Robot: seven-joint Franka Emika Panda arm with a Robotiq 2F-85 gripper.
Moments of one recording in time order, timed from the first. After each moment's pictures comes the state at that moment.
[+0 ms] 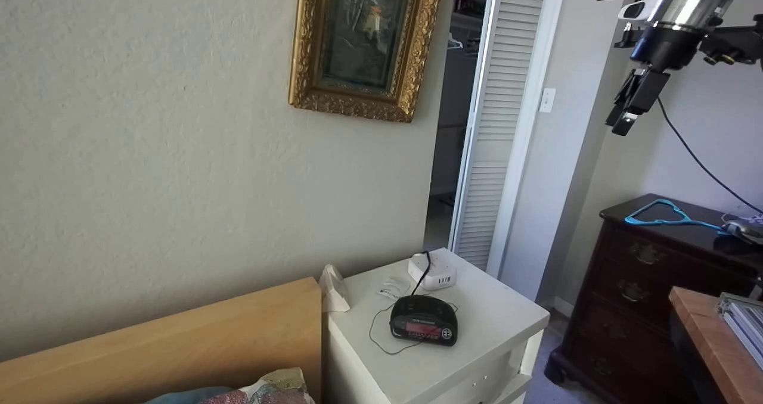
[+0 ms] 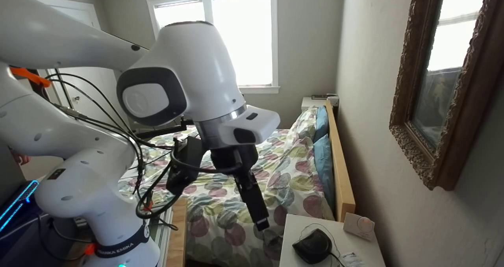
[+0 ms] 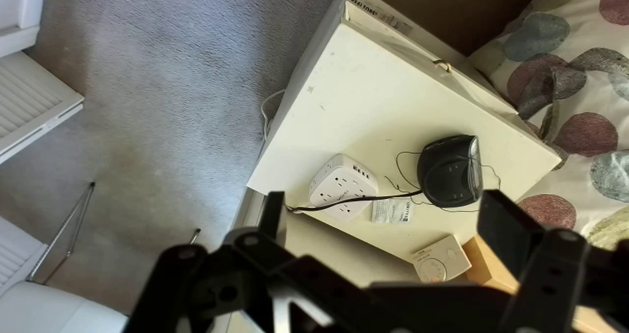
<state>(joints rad) -0.21 -0.70 -0.34 -2.71 -0.24 2.27 -0.38</state>
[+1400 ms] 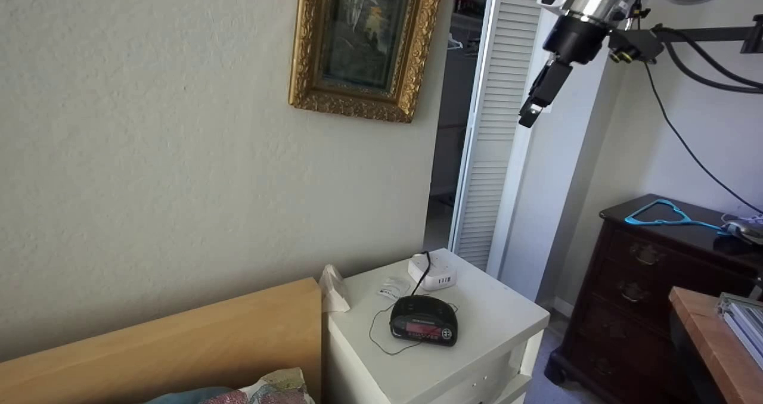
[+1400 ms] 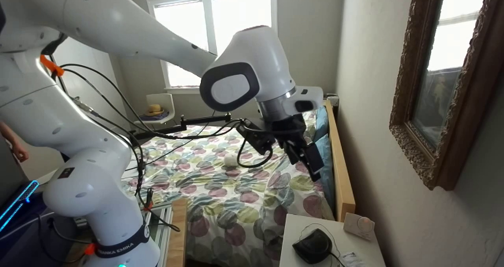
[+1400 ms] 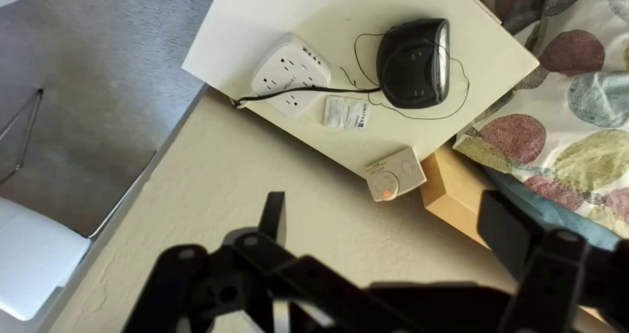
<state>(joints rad) -0.03 -0.37 -0.21 -2.52 -0.09 2.50 -0.29</state>
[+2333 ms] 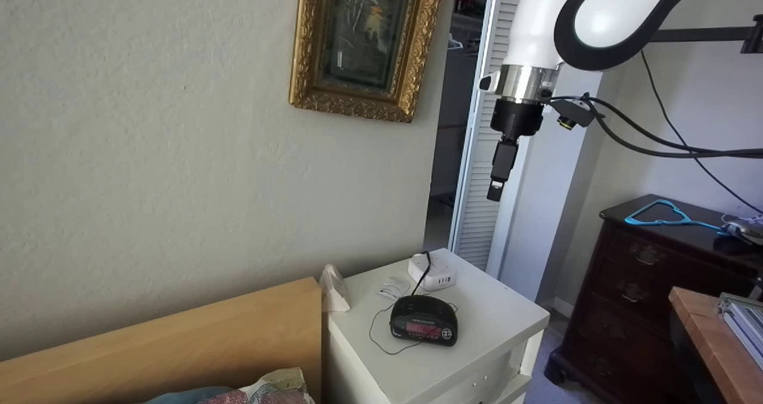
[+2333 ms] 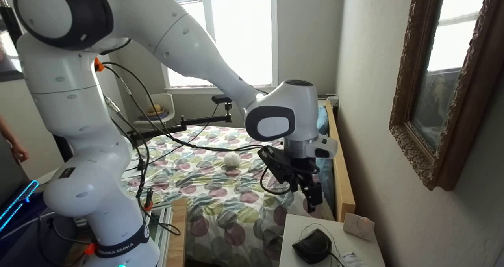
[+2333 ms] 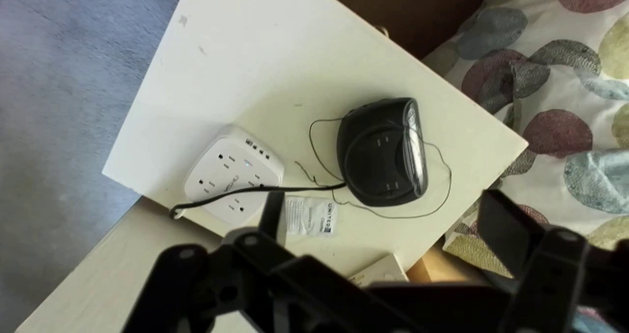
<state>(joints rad) -0.02 0.01 -0.12 -2.38 -0.03 2.47 -0.20</state>
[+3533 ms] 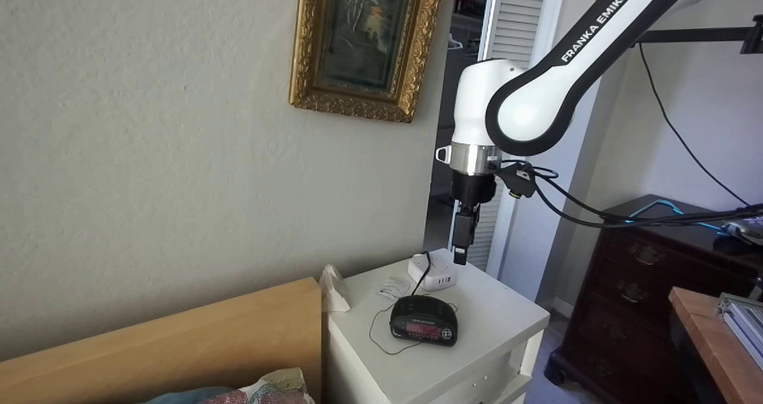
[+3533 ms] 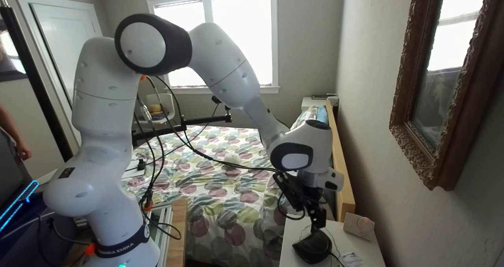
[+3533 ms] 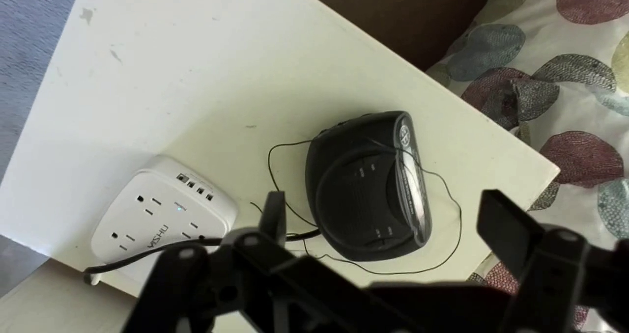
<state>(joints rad) -0.04 0.38 -0.04 -2.20 0.02 2.54 -0.16</state>
